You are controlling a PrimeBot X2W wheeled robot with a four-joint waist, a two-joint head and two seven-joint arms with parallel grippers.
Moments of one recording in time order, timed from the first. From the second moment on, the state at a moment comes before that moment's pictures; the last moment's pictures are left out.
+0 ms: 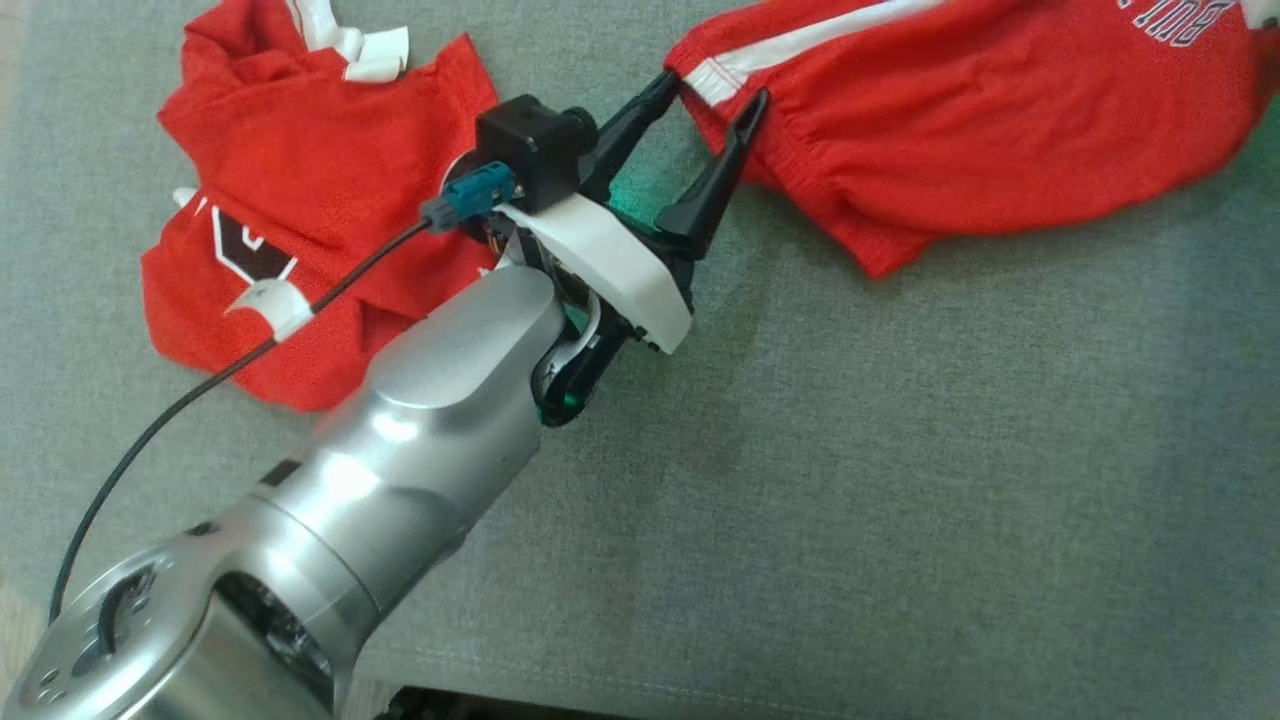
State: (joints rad) left arm -1.04 0.06 -1.09 0.73 -1.02 -0.12 -0.25; right arm -1.32 -0.38 0.35 1.24 0.27 0.12 -0.07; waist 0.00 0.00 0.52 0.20
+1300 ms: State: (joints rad) left arm -0.34 0.22 -0.53 0.30 -0.42 0.18 -0.26; right arm -0.26 -0.07 0.15 0.42 0.36 0.12 -0.25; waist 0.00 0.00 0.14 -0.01
